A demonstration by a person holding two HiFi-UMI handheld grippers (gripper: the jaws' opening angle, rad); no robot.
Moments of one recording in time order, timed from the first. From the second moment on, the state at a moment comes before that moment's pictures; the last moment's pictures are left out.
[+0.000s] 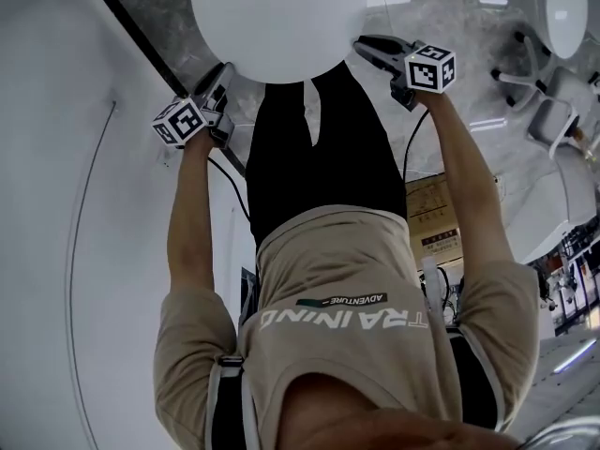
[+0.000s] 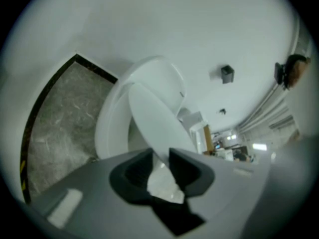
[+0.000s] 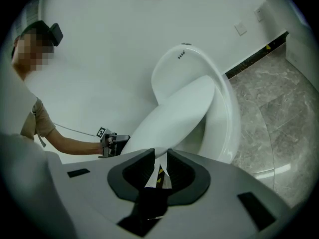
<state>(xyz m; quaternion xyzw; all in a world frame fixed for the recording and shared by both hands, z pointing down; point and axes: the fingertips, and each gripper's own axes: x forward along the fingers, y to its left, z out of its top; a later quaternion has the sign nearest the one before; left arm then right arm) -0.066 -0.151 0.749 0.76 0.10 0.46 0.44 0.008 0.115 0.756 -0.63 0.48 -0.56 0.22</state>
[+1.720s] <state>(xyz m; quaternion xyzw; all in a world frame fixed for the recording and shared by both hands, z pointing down) 0.078 -0.198 0.596 0.82 0.21 0.18 0.50 0.159 0.075 0.609 -0.73 0.55 -0.31 0.27</state>
